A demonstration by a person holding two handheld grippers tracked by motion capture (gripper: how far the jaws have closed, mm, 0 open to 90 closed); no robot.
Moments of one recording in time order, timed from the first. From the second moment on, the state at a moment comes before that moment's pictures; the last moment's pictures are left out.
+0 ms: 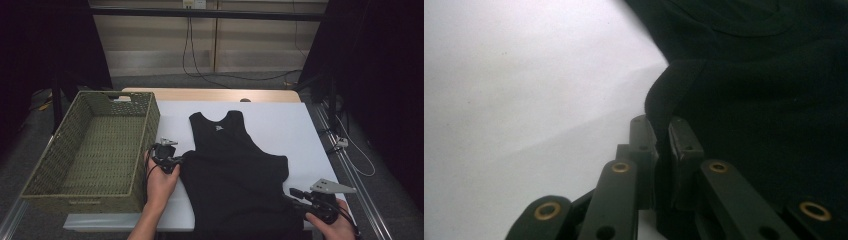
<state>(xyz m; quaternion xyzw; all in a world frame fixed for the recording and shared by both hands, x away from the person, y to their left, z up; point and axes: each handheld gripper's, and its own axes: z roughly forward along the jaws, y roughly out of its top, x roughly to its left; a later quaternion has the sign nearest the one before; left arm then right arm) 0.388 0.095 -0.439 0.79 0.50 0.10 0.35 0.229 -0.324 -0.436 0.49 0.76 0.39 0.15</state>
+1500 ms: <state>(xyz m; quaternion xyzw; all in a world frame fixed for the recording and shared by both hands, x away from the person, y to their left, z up) 0.388 0.095 -0.438 0.79 0.49 0.10 0.35 0.227 -0.317 -0.439 0.48 0.80 0.34 0.14</state>
